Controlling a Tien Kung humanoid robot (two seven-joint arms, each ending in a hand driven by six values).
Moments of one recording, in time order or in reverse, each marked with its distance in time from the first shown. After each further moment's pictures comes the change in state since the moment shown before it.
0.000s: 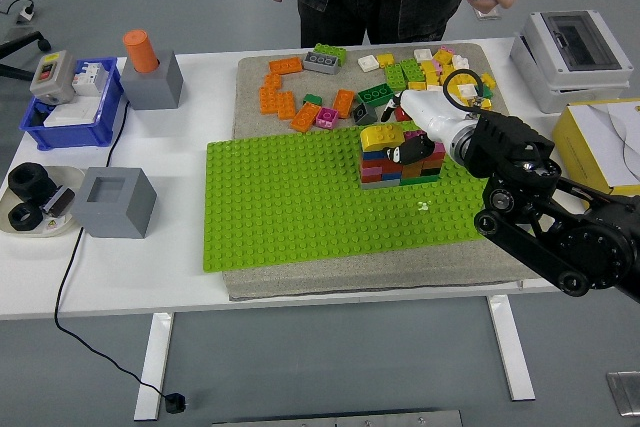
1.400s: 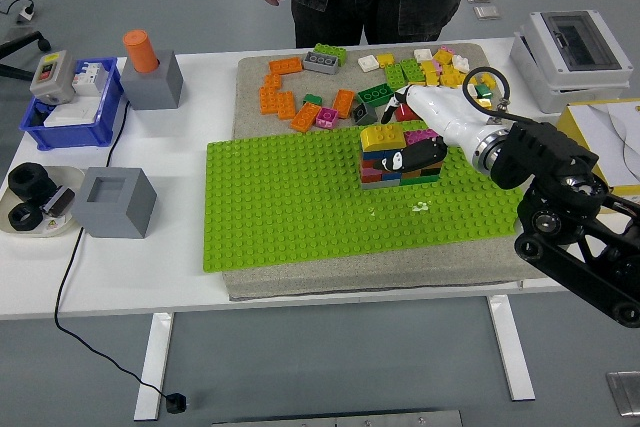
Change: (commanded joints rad) left arm 0.009 -0.009 -0.012 0.000 0.005 0.001 -0.002; right arm -0.090 -0.135 0.023 0.275 0.024 -0.015 0.017
